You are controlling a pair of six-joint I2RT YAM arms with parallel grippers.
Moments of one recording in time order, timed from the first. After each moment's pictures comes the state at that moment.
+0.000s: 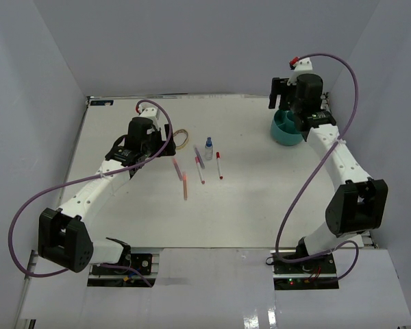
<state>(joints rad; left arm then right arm) -0.38 1.31 1.05 -0.33 -0.10 -0.29 0.18 1.58 1.44 -0.15 0.06 0.01</state>
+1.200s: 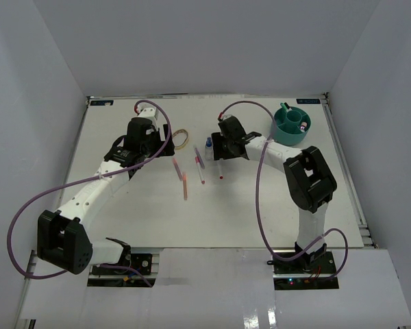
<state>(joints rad) -0.38 1.30 1.05 -0.34 -0.12 -0.30 0.62 1.94 1.36 -0.30 0.07 0.33</state>
